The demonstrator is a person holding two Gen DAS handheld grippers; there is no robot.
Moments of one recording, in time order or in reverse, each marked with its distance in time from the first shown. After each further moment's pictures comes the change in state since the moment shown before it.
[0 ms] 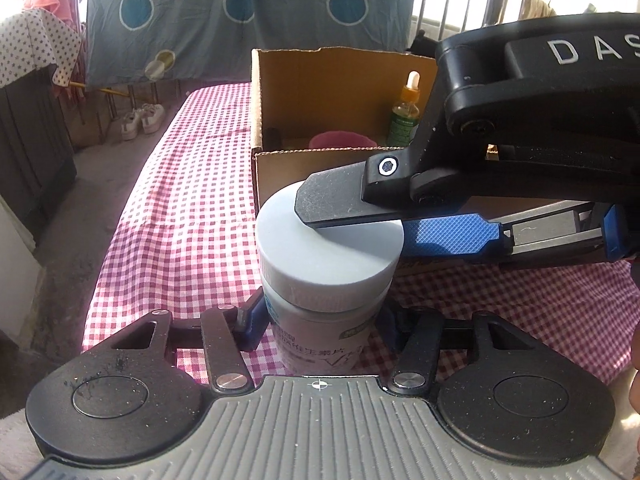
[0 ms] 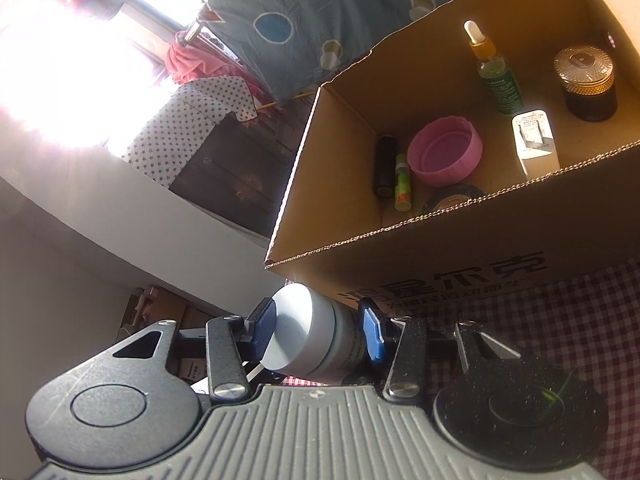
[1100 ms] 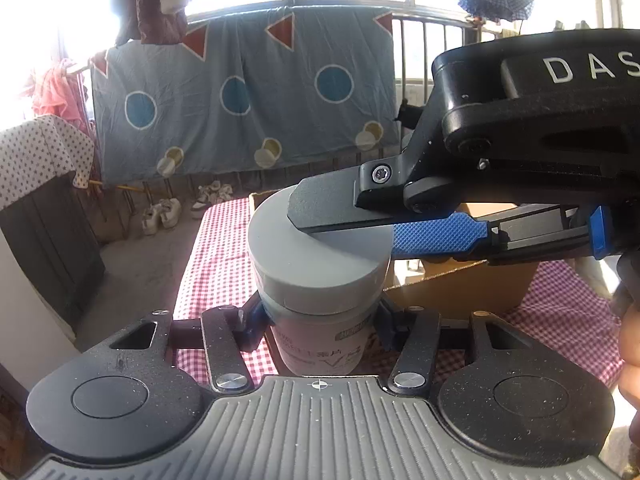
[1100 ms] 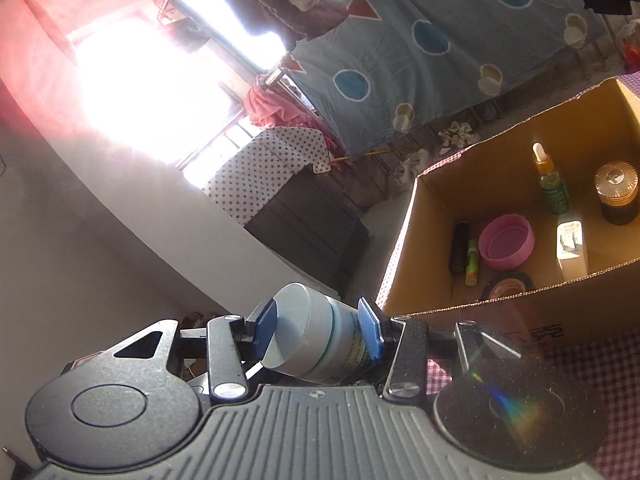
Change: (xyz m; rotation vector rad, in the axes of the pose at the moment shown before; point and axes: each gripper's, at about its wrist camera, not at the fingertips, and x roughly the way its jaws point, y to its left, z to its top) left arm -0.095 -0.046 0.041 0.148 -0.228 0.070; right arm -0.095 0.055 0.018 -0.159 -0.202 0.182
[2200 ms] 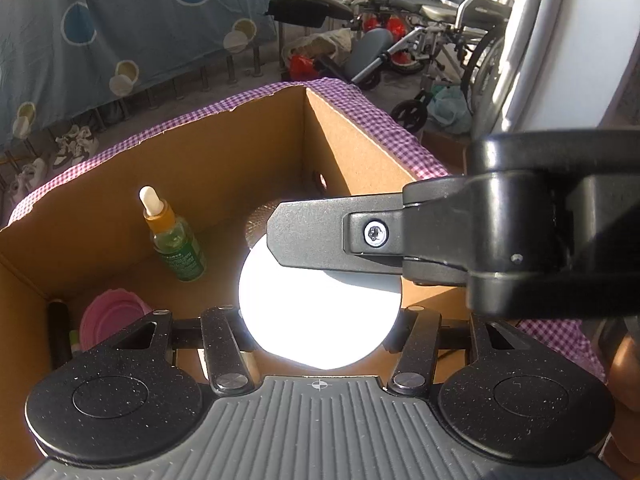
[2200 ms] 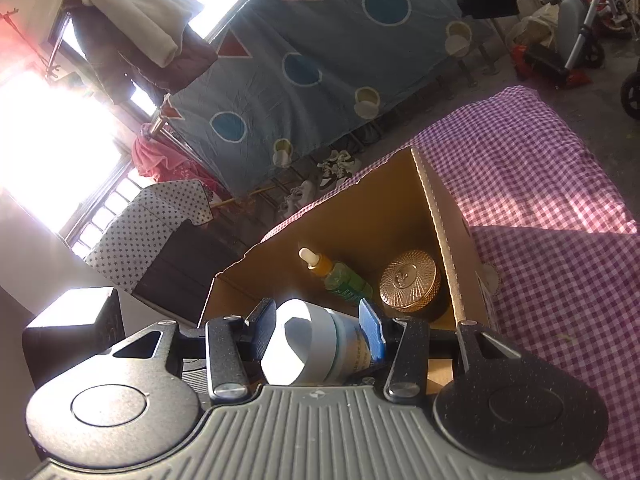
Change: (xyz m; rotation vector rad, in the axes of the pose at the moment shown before) left arm 0.188 -0.107 0.057 0.135 0.370 -0.320; right arm -0.020 -0.180 0.074 0.161 -0.042 -0.300
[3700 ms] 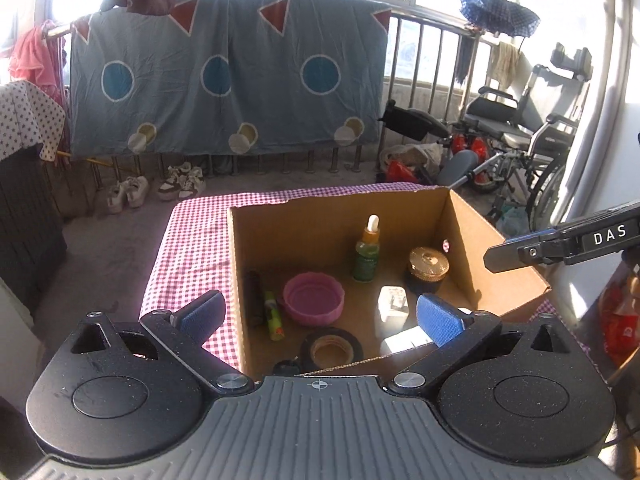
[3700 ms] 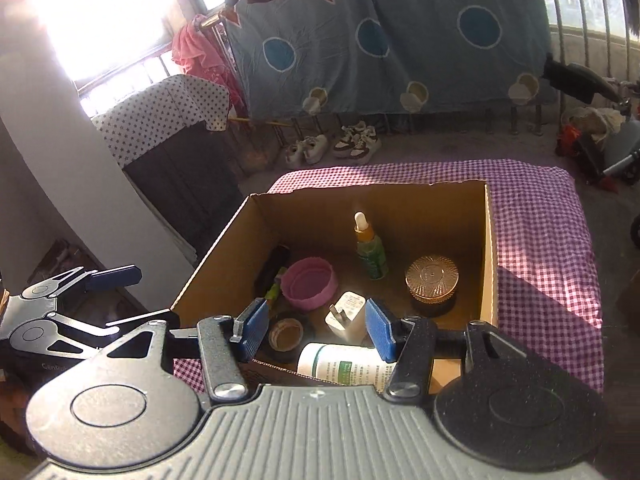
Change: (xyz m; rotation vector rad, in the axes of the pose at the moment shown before) left arm -0.147 0.085 -0.092 -0.234 -0.334 0.182; right arm 0.003 0.109 -0.011 -0.505 0.237 -0.121
